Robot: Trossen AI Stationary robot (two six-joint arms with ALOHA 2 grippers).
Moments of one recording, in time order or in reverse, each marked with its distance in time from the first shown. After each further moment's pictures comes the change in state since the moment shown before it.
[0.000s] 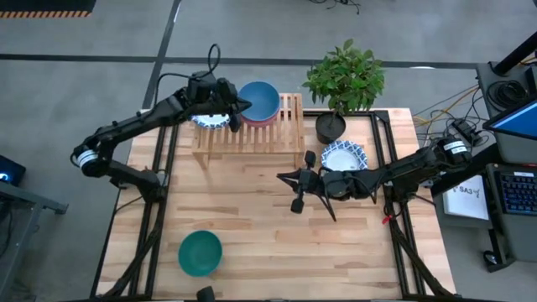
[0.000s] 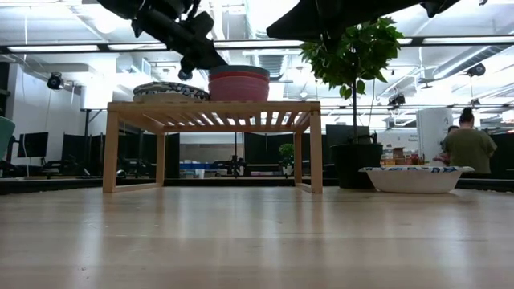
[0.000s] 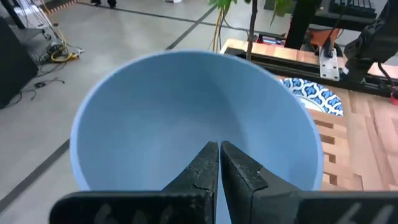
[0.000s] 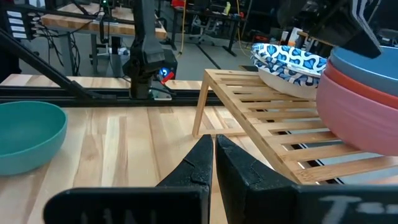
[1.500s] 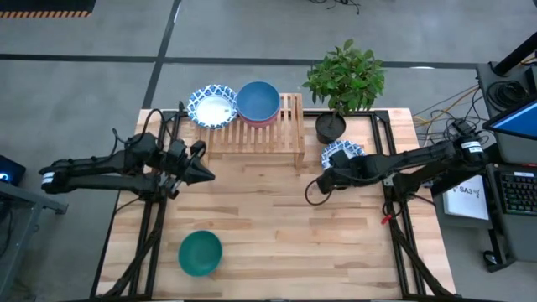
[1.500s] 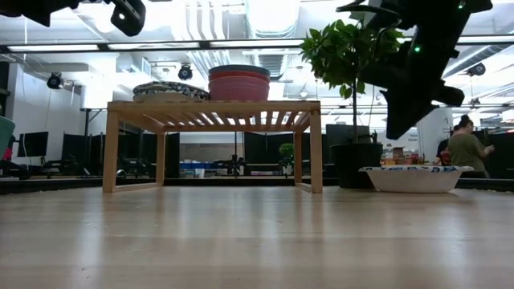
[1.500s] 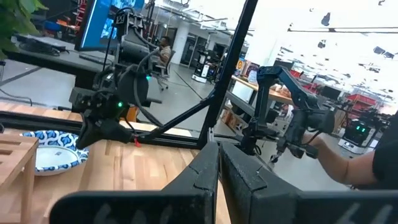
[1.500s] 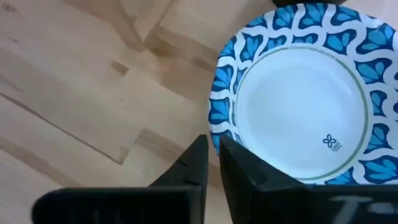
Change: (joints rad) left arm -0.499 -0.773 -0.632 0.369 0.255 -0.478; right arm -0.137 -0.174 0.003 -1.313 -0.089 1.161
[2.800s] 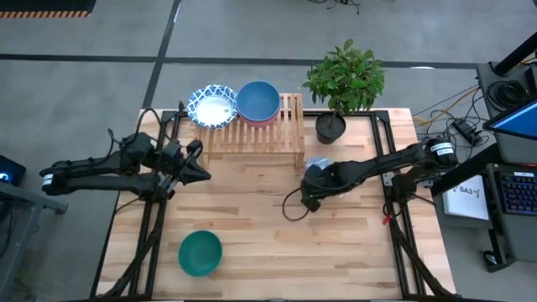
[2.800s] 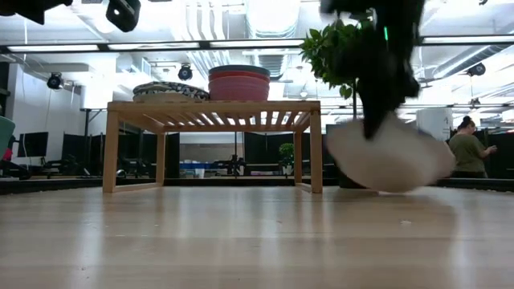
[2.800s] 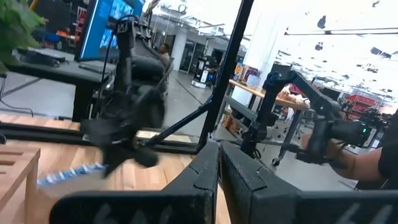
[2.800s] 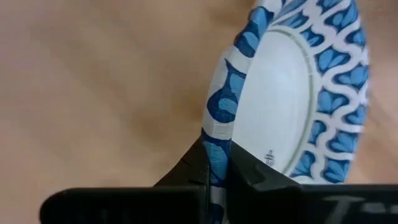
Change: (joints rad) left arm 0.000 -0.049 0.001 -0.018 0.000 0.015; right arm 0.063 0.306 0.289 -0.078 -0.182 -0.232
